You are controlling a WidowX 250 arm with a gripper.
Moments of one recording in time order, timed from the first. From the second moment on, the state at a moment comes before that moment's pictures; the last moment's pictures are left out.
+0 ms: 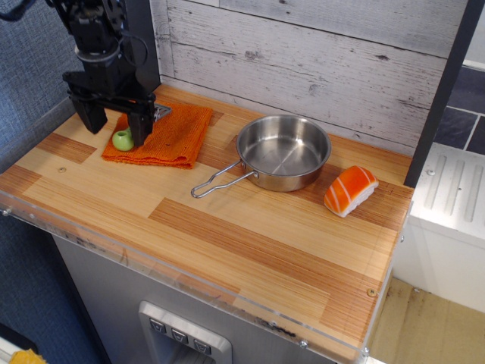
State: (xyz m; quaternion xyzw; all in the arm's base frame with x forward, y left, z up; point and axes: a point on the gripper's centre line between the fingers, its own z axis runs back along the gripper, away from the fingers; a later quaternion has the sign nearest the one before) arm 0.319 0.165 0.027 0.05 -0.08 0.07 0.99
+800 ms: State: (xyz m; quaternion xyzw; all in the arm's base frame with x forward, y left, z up) arm 0.318 0.162 0.017 0.04 -0.08 0.07 0.99
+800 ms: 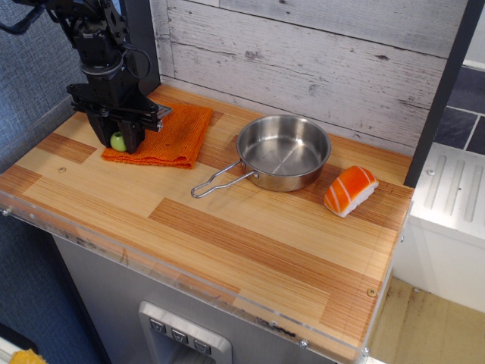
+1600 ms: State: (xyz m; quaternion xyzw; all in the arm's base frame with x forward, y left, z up) arm 0.306 0.146 0.083 0.02 -0.18 0.10 0.98
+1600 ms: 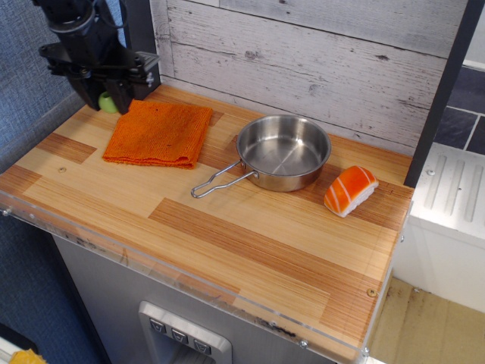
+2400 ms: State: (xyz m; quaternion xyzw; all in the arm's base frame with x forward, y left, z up) arm 0.270 0.028 0.071 0.01 -0.18 -0.01 0.98
